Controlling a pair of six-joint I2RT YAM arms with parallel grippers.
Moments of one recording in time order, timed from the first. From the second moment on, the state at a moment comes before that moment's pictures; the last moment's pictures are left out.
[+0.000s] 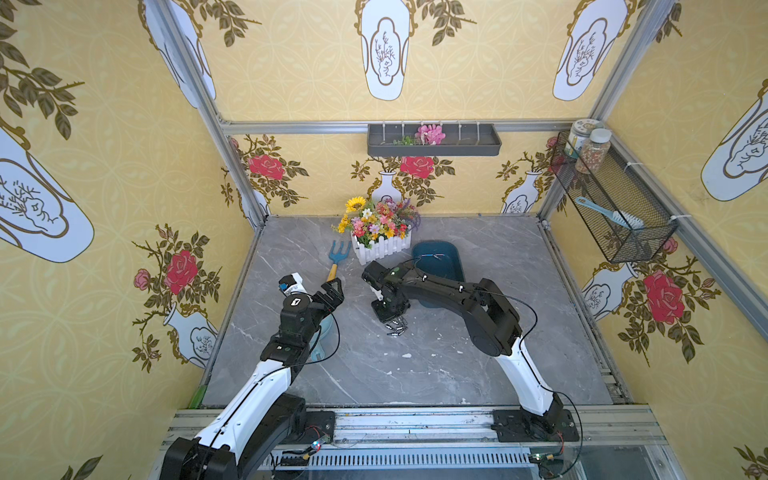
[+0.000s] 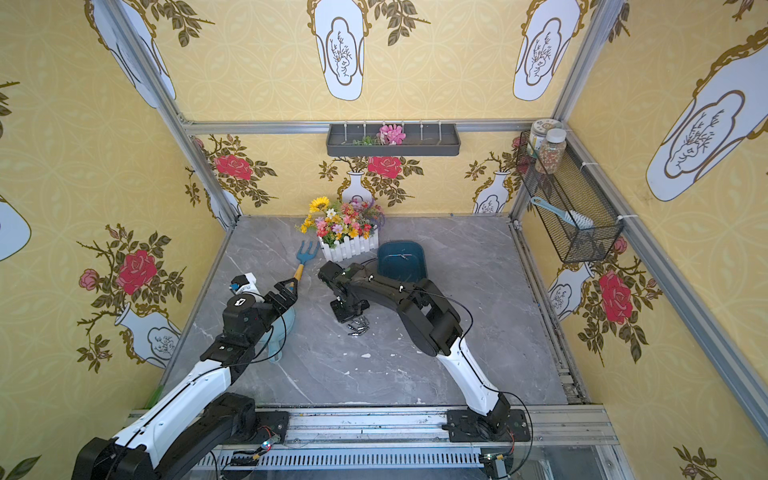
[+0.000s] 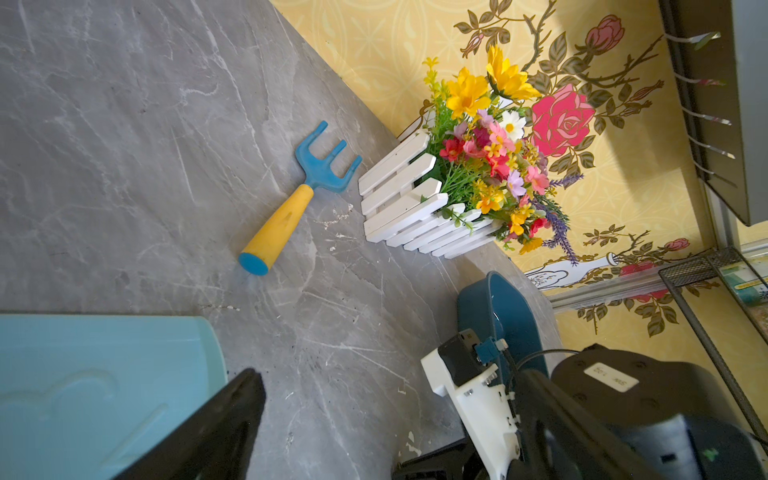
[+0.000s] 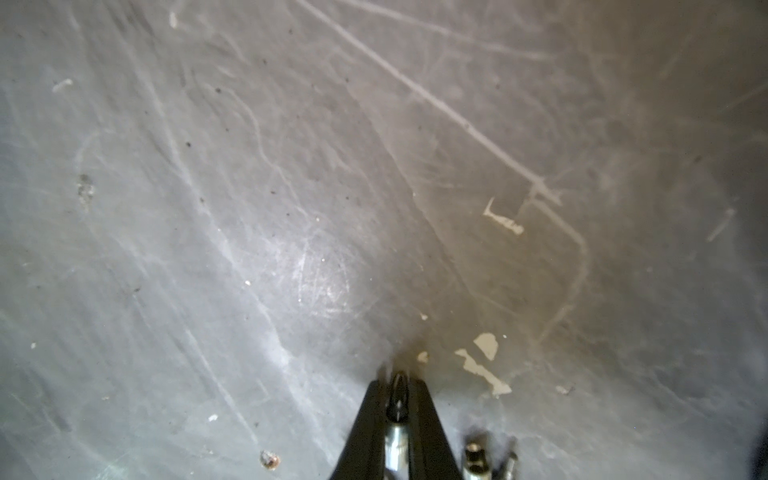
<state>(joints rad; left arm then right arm) -0.24 0.87 0.35 0.16 -0.02 -0.85 0.86 2.29 1.84 -0.93 -0.05 0.34</state>
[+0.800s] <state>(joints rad) -0.23 0.88 0.35 0.16 -0.02 -0.85 0.83 2.18 1.88 -0.95 -0.03 0.32</state>
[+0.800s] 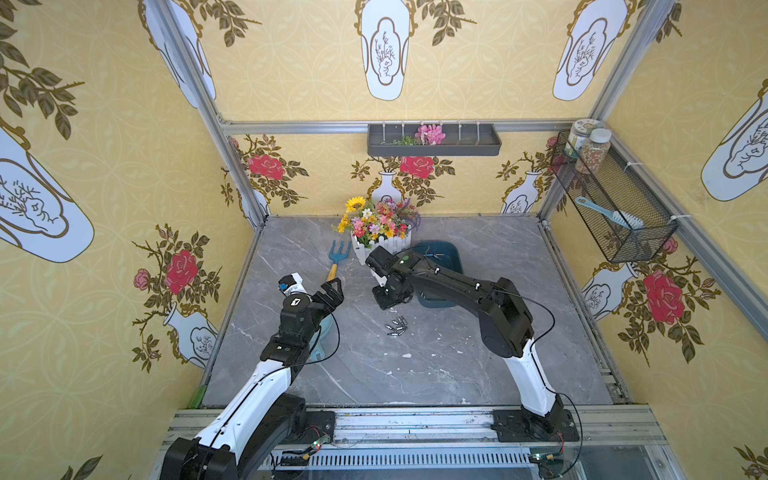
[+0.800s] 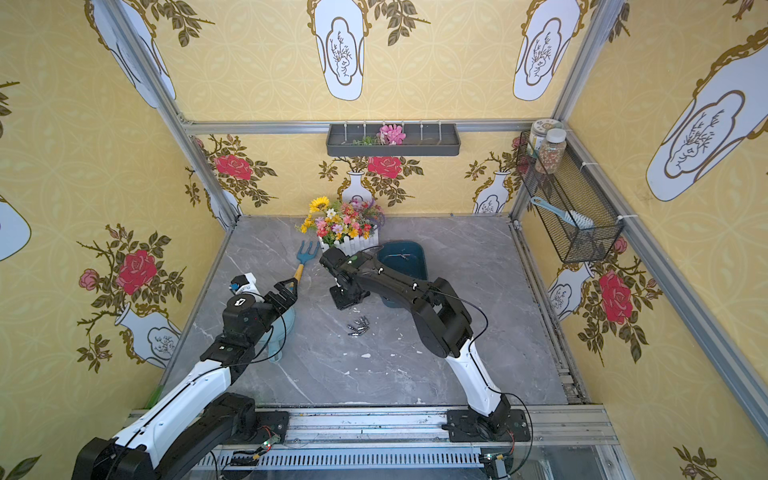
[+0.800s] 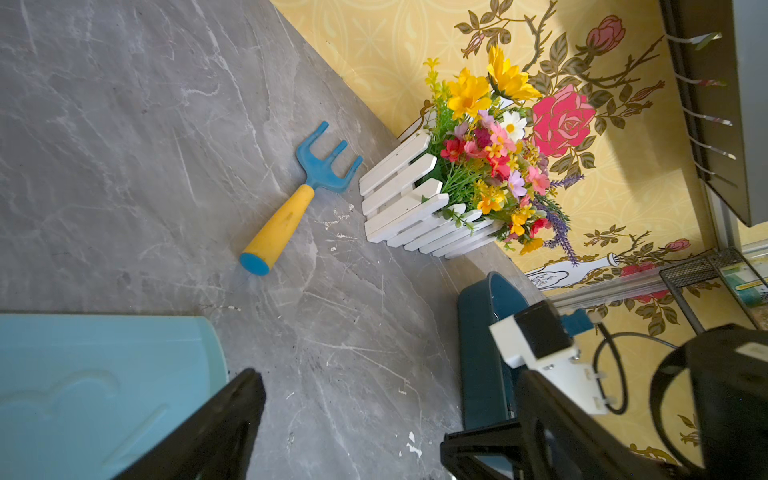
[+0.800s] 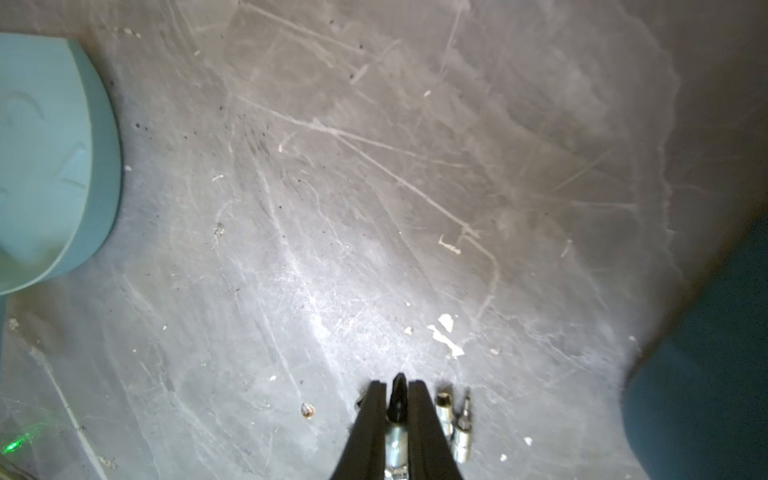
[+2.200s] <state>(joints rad) -0.23 0.91 0.36 0.17 0.01 -0.85 0.46 1.92 1.57 -0.93 0.03 0.28</state>
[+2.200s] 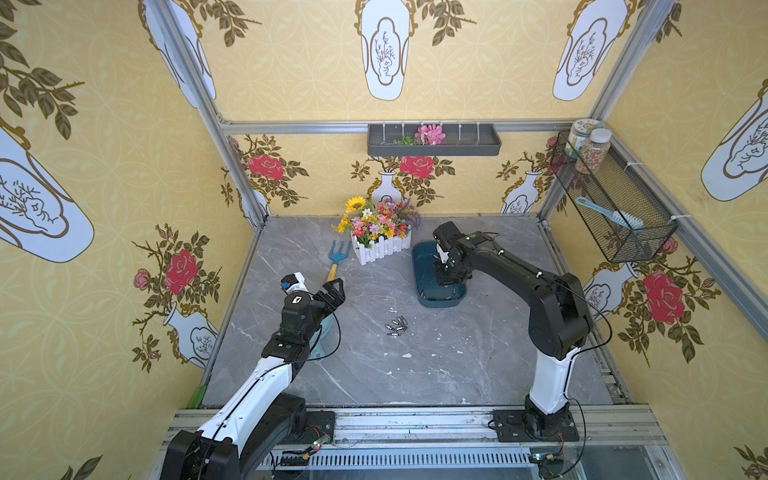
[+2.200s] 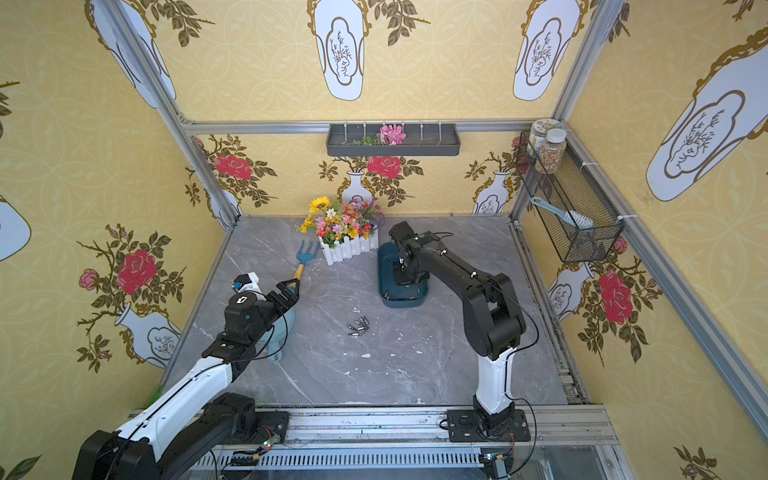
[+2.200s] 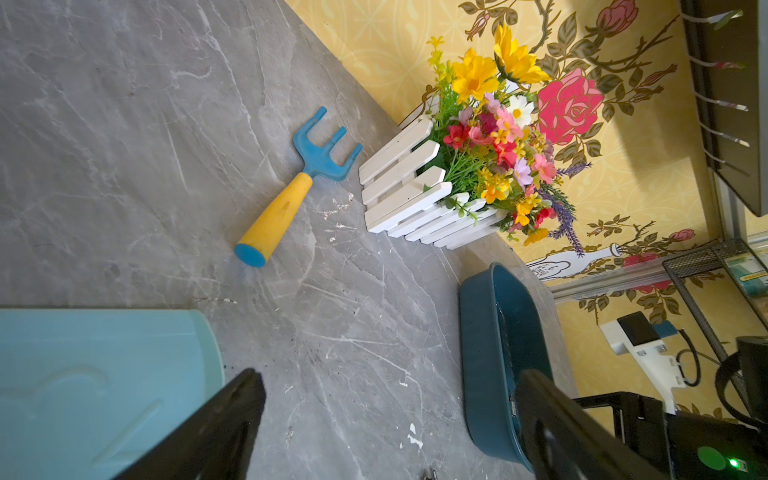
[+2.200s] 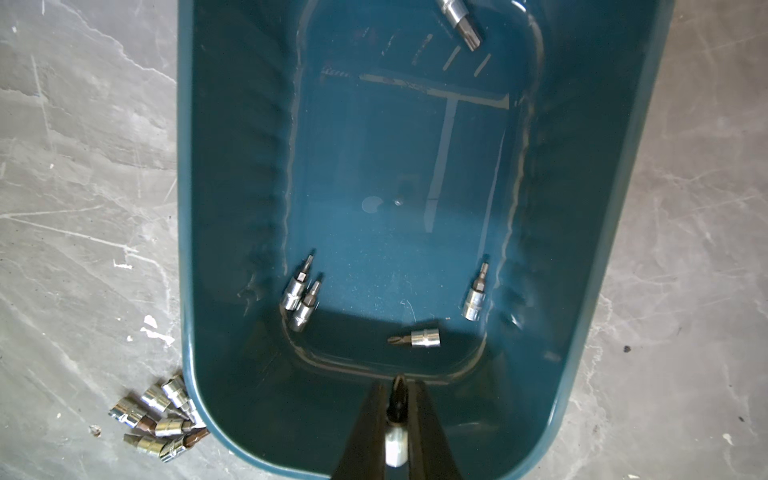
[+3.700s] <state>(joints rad) -0.34 1.07 0.53 0.02 0.24 -0.62 0.26 1.50 1.23 -0.79 0.07 0.24</state>
